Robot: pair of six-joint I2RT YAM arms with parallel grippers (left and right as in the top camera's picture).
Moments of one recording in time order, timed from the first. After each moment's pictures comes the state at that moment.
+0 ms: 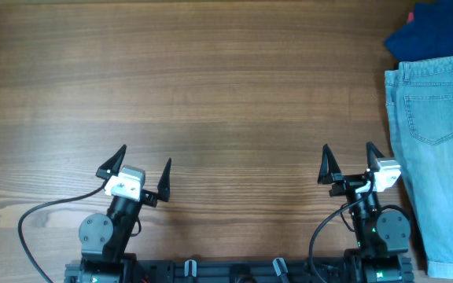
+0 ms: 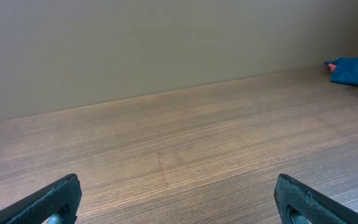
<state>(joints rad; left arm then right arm) -0.09 0.01 0.01 -0.05 0.20 0.06 0.06 0.01 0.01 0.00 -0.05 0.18</state>
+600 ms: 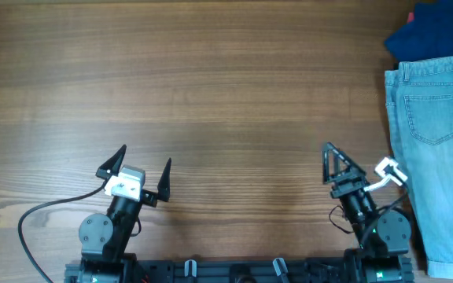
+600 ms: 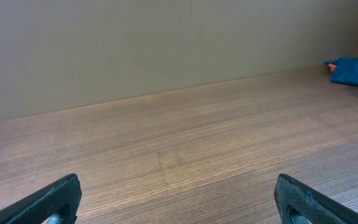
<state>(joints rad) -0.09 0.01 0.01 -0.05 0.20 0.06 0.06 0.01 0.01 0.02 -0.26 1.12</state>
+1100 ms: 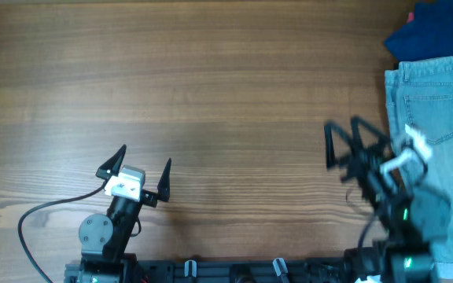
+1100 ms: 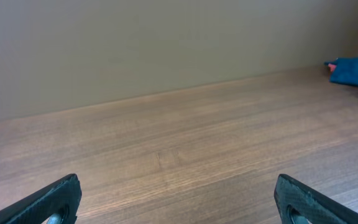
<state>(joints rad) -0.09 0.01 0.01 -0.05 0.20 0.06 0.06 0.44 0.47 0.06 -0.35 0.70</state>
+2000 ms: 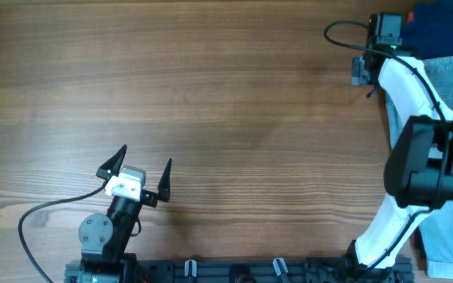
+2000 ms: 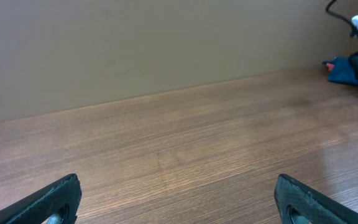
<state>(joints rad) -0.09 0.01 0.01 -0.05 0.21 0.07 -0.09 2.06 1.54 -0.59 0.52 -0.06</state>
